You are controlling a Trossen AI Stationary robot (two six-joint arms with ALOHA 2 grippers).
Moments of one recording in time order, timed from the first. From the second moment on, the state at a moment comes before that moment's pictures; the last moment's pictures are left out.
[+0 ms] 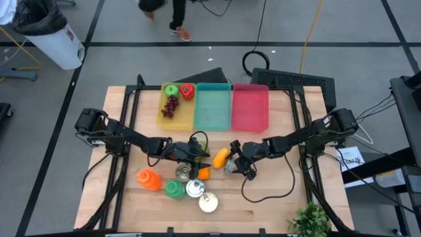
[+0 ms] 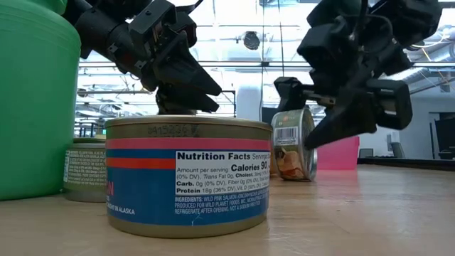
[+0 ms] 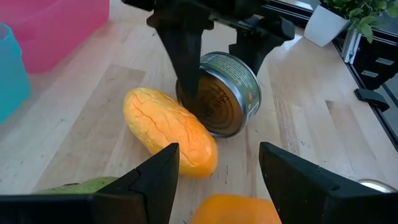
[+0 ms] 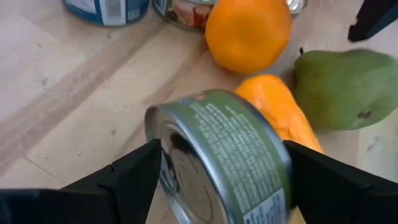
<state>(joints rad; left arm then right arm) -0.20 1.61 0.71 0.41 -0.10 -0.34 0.17 1.58 0.63 0.30 -0.08 -0.43</state>
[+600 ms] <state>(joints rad) -0.20 1.61 0.71 0.39 -0.11 -0.34 0.17 1.39 0.63 0.17 -0.07 -0.20</state>
